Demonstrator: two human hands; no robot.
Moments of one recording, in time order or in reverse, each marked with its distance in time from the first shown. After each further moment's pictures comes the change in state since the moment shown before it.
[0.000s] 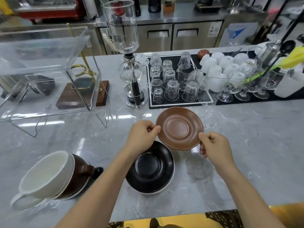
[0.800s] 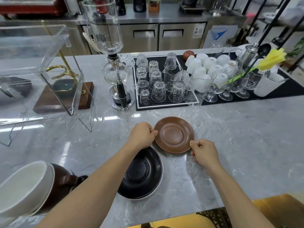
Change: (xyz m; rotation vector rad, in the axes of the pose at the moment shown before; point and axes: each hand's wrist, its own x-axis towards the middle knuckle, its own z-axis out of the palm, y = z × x) left_hand 0.044 0.003 0.049 0.275 -0.178 -0.011; right_hand 0.016 0.035 -0.012 -0.266 0.075 0.169
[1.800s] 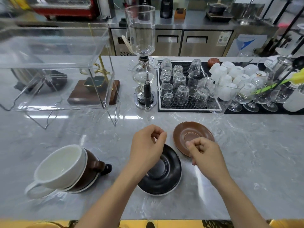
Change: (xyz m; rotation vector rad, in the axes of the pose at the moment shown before) left_hand -0.107 0.003 -0.047 -0.476 0.391 0.049; right_hand -0.071 -0.077 0.013 0.095 -0.198 -0.302
